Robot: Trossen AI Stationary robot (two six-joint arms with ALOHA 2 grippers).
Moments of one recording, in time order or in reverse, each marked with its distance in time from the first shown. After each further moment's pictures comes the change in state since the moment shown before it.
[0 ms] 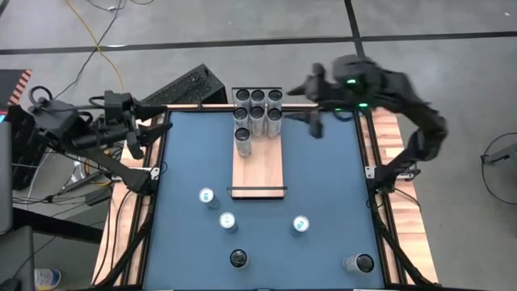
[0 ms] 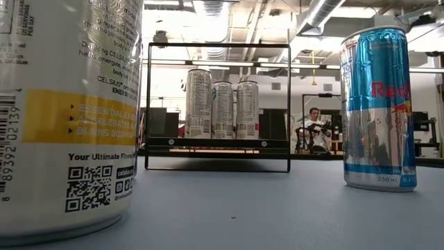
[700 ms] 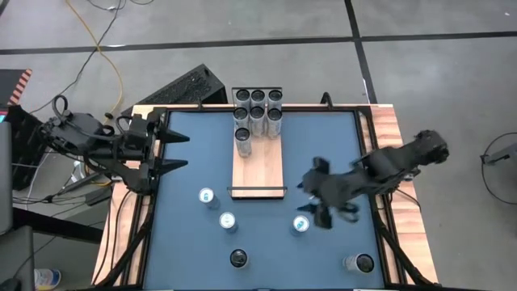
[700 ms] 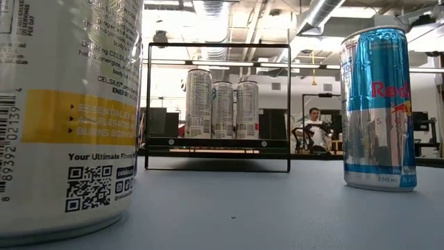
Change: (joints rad) left arm 0.001 0.095 -0.001 -0.004 0.341 0.048; right arm 0.635 -0.050 -0.416 -0.031 0.258 0.709
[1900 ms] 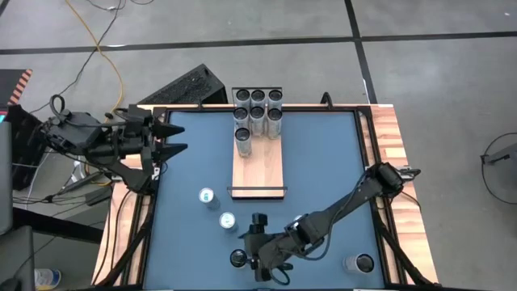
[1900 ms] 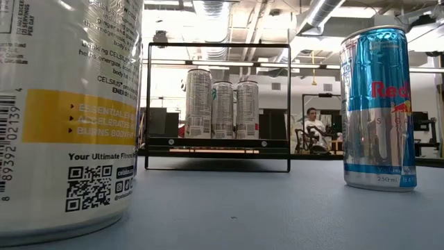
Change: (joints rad) left arm 0.000 -0.016 0.000 -0.050 -0.173 -0.256; right arm 0.103 0.538 0.001 0.751 0.082 -0.143
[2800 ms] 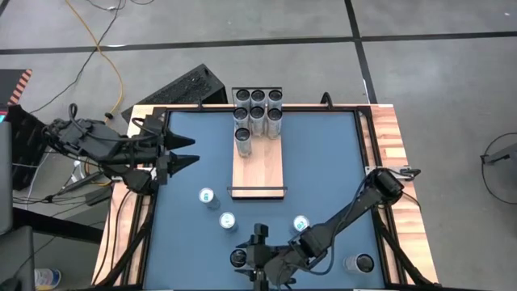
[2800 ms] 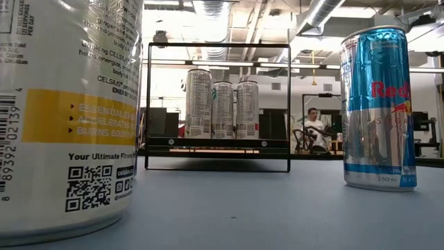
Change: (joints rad) left arm -0.002 0.077 0.000 -0.031 0.041 -0.110; right arm 0.062 0.043 0.001 0.140 0.134 0.046
